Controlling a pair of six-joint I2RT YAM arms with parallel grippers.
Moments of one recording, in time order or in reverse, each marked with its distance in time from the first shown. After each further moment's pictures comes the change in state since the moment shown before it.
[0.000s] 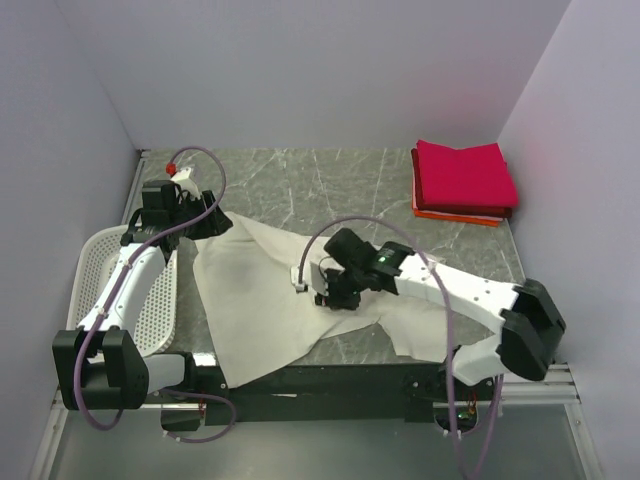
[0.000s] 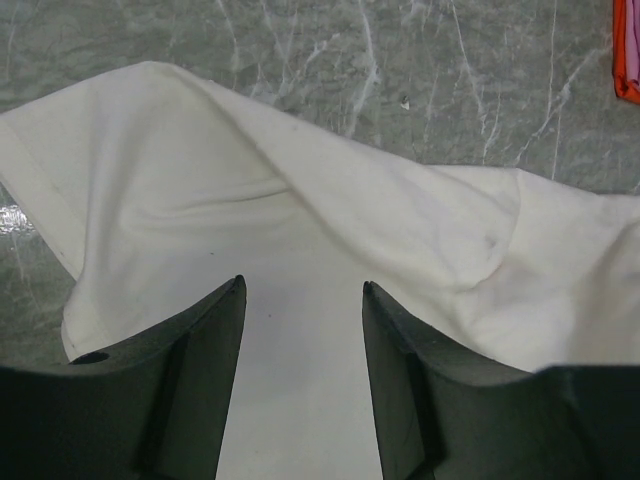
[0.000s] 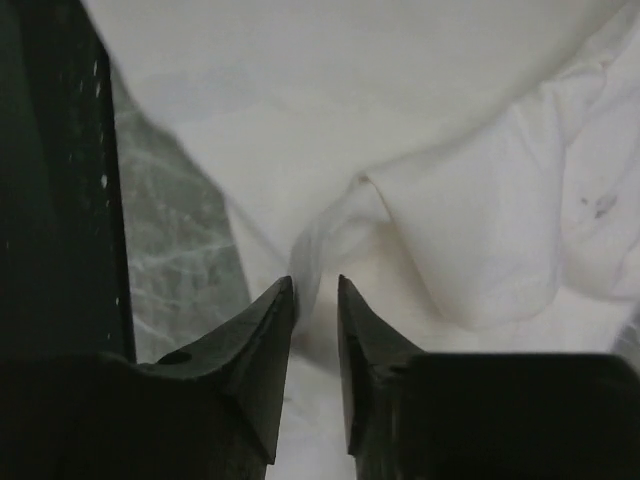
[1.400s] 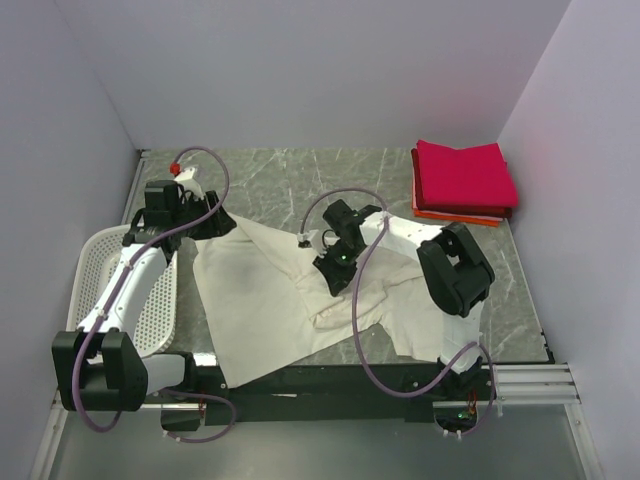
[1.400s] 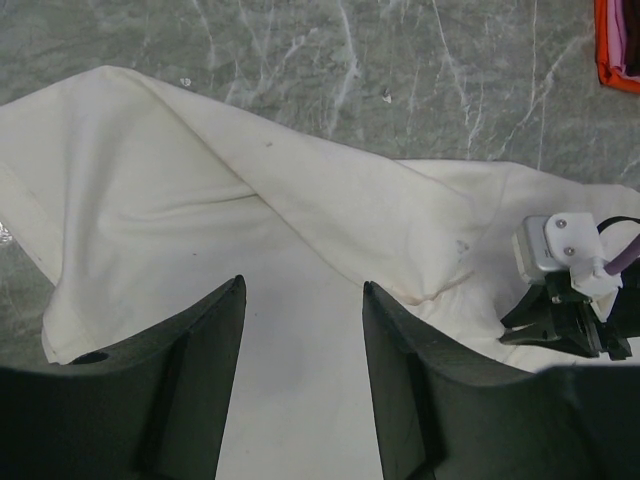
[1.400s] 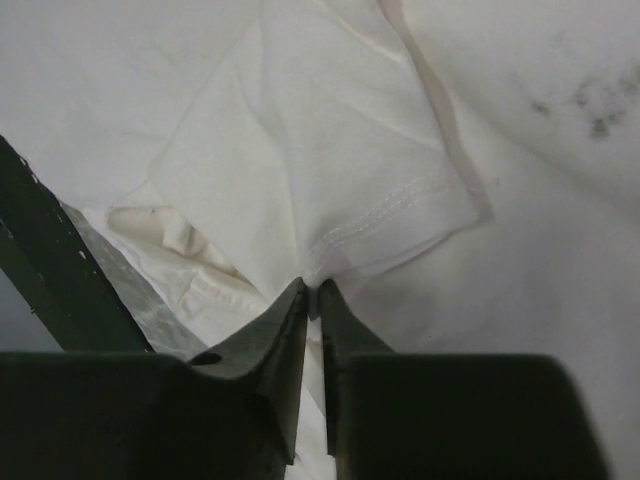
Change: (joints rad) left arm -0.022 -0.005 0.000 0.000 0.015 0.000; right arm -0.243 0.528 0.242 -0.126 -0.201 0.221
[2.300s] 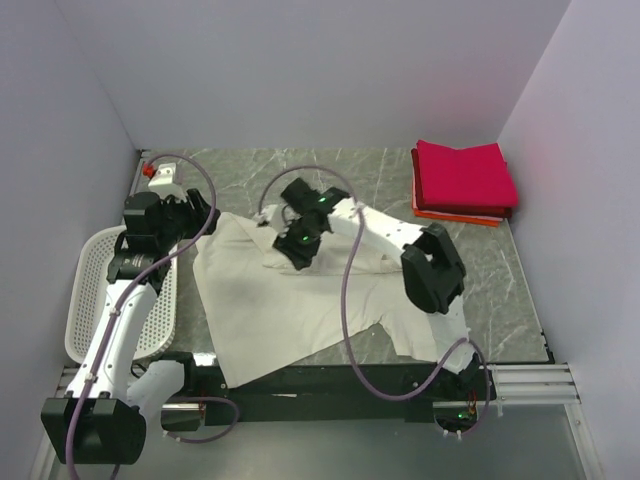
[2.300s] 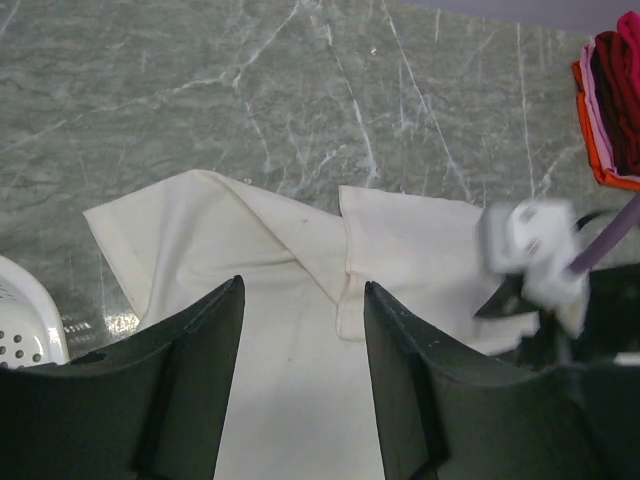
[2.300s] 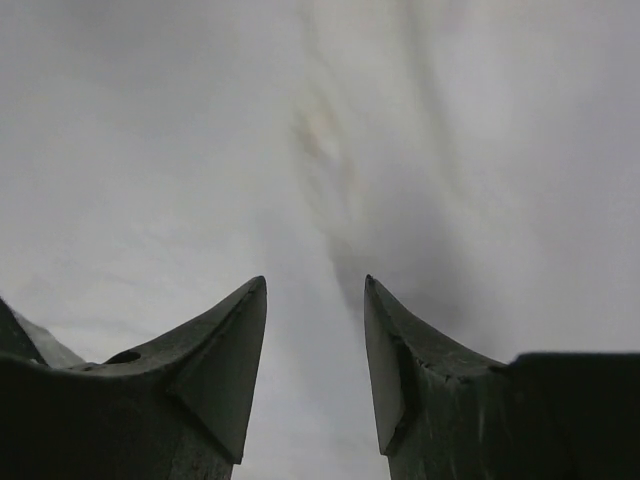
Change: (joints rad) left arm 0.000 -0.273 -0.071 0.089 -0.158 0.003; right arm 0.183 0.164 0.468 -0.052 0.217 -0.004
